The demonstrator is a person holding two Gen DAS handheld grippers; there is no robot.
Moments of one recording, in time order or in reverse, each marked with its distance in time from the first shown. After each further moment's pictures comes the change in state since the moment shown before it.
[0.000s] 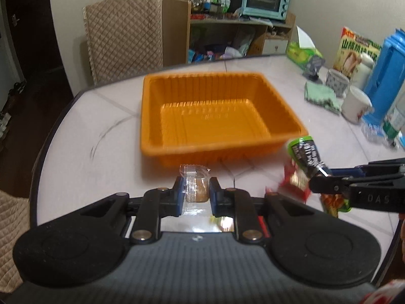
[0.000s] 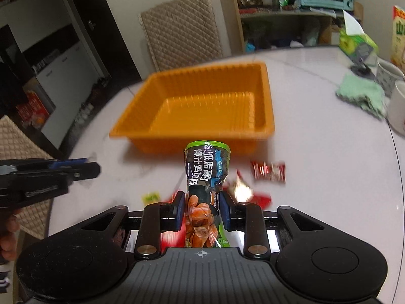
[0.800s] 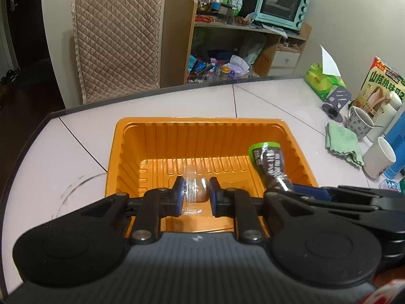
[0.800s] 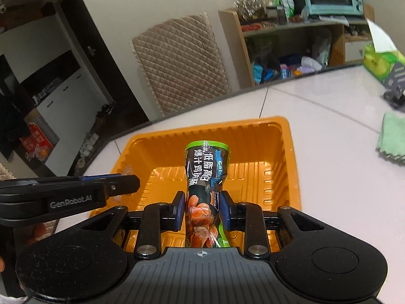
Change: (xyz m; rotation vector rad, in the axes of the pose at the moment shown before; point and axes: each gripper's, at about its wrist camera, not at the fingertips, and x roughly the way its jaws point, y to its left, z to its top) left arm 0.123 0.005 0.112 -0.092 0.031 -0.029; right arm 0.107 -0.034 0.118 0.068 -0.068 0.068
